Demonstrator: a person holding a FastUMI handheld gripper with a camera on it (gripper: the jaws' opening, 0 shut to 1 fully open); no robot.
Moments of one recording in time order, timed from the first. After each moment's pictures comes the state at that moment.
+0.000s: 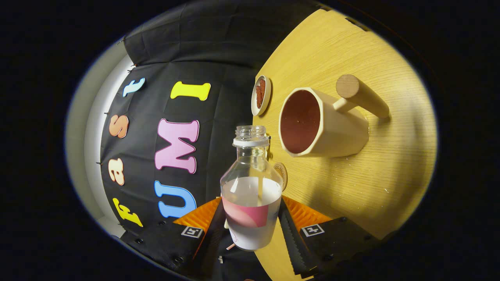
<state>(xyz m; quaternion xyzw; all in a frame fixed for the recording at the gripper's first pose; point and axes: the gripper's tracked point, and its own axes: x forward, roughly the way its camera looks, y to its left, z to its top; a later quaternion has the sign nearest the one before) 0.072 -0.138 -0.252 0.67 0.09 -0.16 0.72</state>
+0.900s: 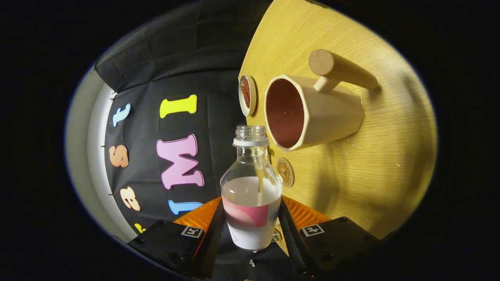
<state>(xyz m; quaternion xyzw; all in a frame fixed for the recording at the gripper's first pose) 0.082 -0.147 -0.249 0.75 0.05 -0.17 0.63</state>
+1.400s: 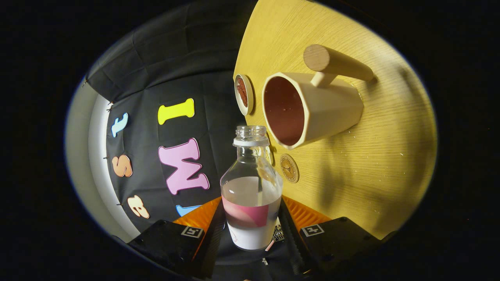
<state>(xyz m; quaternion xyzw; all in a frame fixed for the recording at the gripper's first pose) 0.083 -0.146 -0.245 0.78 0.05 -0.17 0.60</state>
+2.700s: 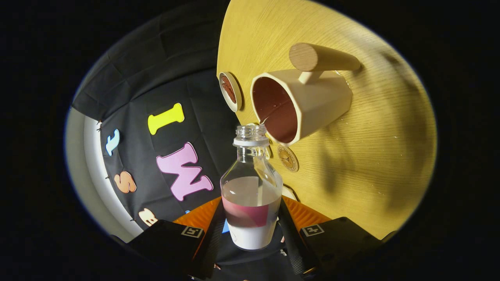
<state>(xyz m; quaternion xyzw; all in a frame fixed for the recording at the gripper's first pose) 0.070 -0.155 -0.234 0.83 0.08 -0.16 0.53</state>
